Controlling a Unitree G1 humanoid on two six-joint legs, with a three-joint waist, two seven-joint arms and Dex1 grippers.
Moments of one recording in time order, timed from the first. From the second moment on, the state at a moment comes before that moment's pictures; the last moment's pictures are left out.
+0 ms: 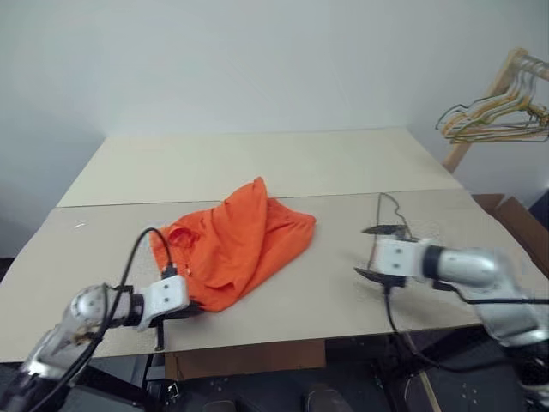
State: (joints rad) left arm 0.07 0.90 -0.03 -0.14 -0.15 0.05 -1.11; right arm -0.28 -0.83 0.19 -0.09 -0.24 -0.08 0.82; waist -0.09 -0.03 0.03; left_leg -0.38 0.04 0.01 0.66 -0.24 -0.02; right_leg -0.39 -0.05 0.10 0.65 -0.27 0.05
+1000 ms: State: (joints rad) left arm 0.32 0.94 0.27 -0.31 -0.25 0.07 -1.10; right arm -0.74 -0.52 0.53 0.78 -0.64 -0.68 0.42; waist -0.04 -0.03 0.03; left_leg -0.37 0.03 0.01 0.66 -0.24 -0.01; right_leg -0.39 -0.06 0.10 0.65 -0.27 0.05
